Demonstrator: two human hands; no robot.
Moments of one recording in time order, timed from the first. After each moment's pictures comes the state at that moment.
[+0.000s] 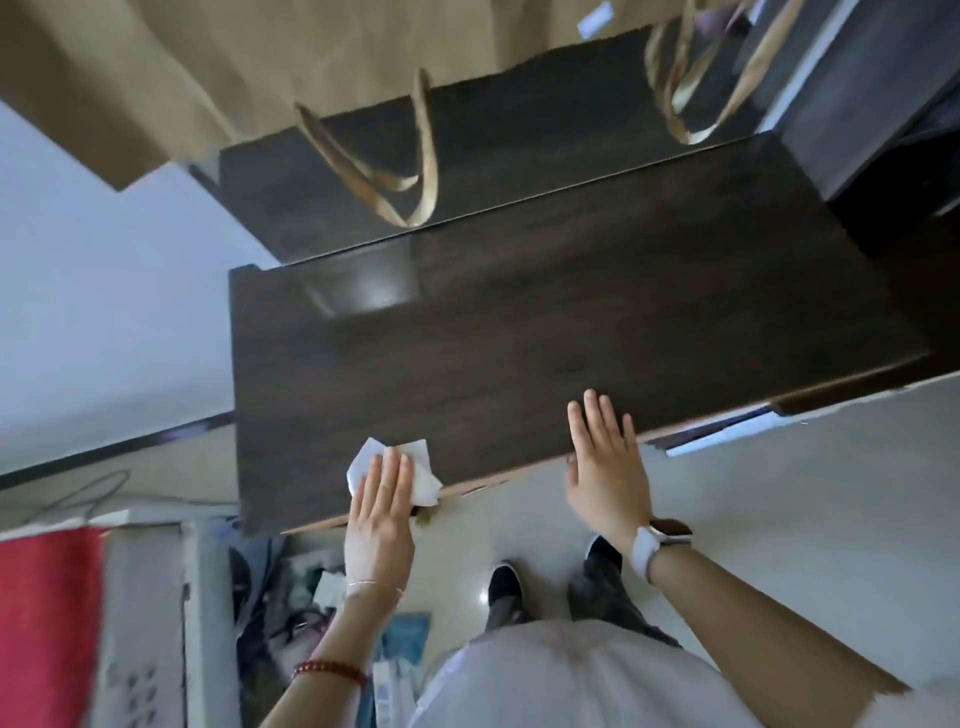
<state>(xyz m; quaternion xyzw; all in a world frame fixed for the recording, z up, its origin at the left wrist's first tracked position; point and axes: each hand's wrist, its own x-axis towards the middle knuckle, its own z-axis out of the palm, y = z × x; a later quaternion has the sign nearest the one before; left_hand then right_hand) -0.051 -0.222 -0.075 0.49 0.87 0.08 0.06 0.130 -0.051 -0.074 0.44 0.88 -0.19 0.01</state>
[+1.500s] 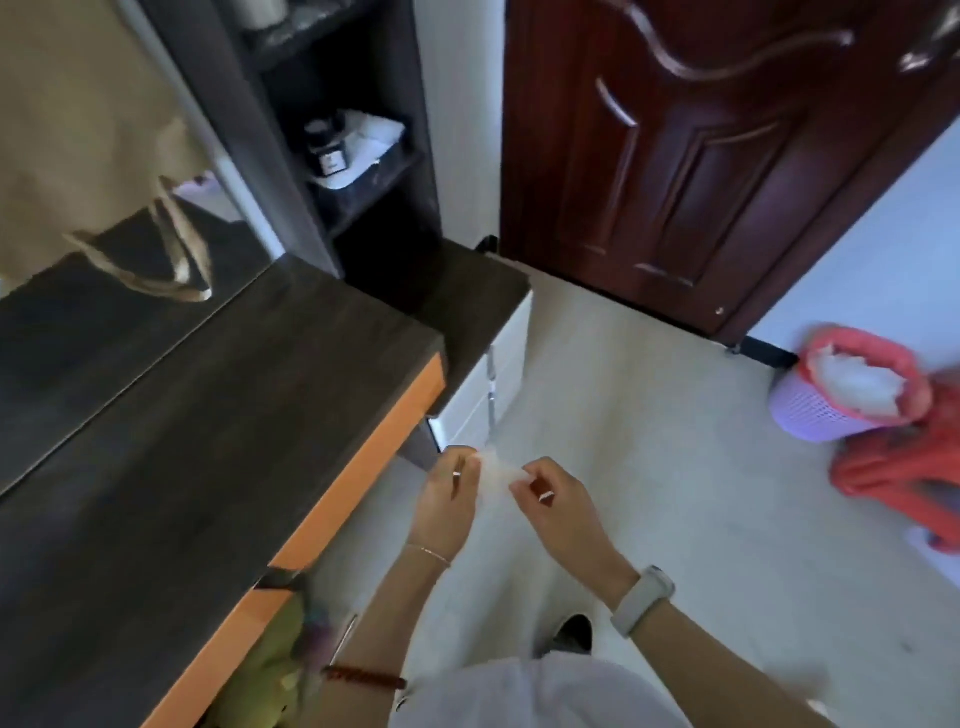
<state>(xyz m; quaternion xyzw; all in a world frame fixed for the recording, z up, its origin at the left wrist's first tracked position) 0.292 -0.041 0.019 0.57 0.61 0.25 0.49 0.424 -0.080 0.019 0.68 0.50 -0.41 -0.35</state>
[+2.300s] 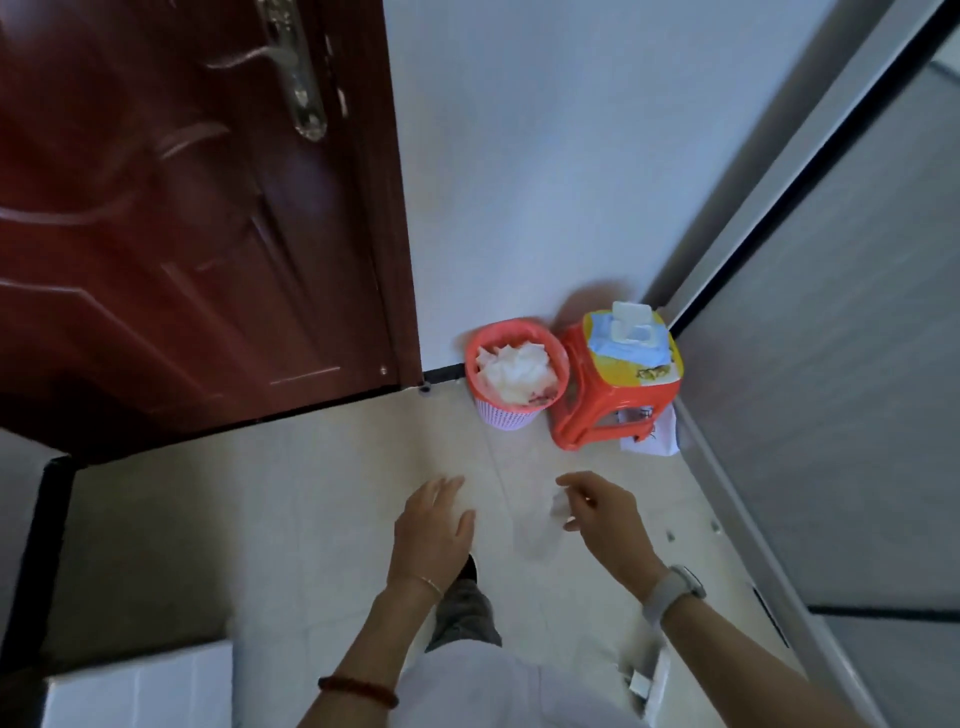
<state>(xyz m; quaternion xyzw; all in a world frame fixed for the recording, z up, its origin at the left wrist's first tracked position) 0.859 0.111 -0.054 0.90 0.26 -0.05 0.34 0.966 -0.059 -0.027 0.87 0.09 -0.21 -0.44</state>
